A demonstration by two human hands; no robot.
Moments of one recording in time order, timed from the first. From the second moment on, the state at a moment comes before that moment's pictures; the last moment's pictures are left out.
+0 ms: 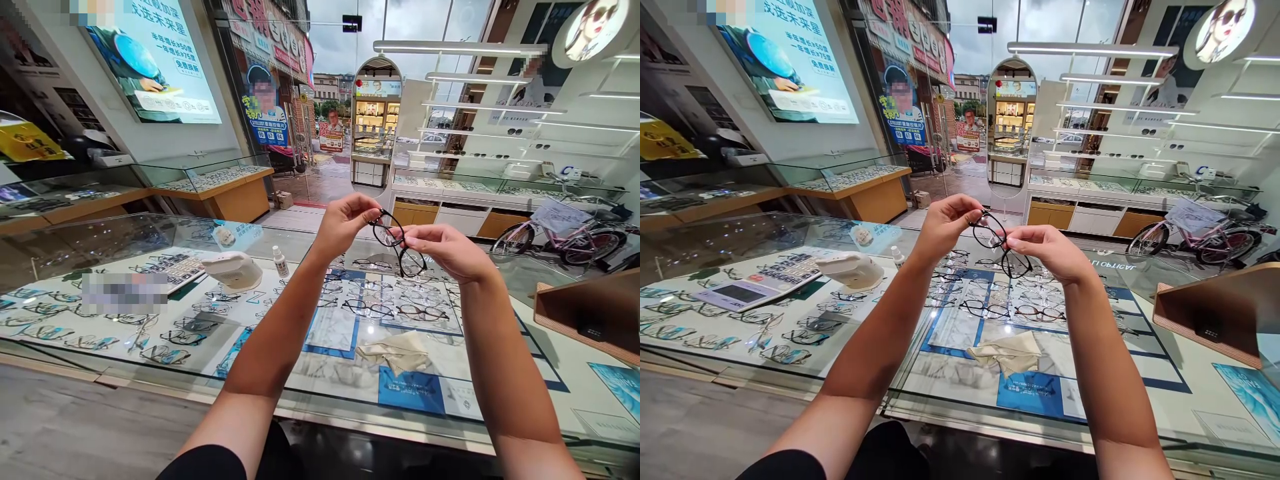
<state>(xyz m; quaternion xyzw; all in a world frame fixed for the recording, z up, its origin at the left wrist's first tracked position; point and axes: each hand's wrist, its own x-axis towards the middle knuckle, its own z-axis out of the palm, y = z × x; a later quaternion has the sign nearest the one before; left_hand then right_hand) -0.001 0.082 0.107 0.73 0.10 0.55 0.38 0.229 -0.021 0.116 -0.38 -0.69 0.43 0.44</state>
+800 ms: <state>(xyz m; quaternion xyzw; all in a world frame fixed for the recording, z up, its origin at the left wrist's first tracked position) 0.022 0.040 0.109 0.62 0.16 0.67 0.36 0.226 -0.008 0.106 -0.44 -0.59 0.24 0.63</state>
